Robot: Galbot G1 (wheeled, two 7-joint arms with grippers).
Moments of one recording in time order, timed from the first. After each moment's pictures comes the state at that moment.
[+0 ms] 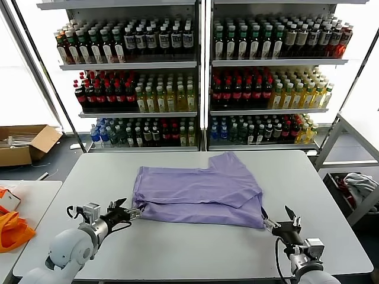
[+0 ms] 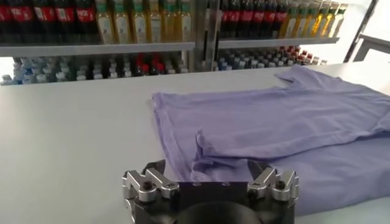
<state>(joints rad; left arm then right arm) 1.17 -0.93 -0.35 -1.84 -0.67 0.58 0.02 -1.50 1.18 0.54 1.98 0.47 -0.28 0.14</state>
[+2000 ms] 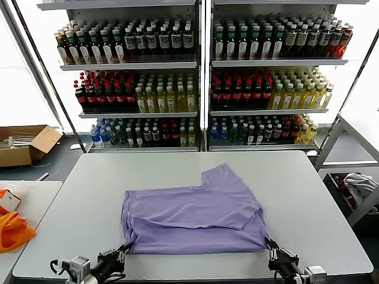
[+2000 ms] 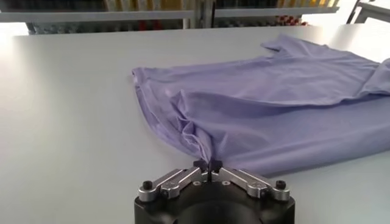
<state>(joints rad) 1.75 -1.06 -0.61 -2.18 -0.47 0.58 0.07 -1.82 1.08 0.57 2.24 0.51 -0.38 0.14</state>
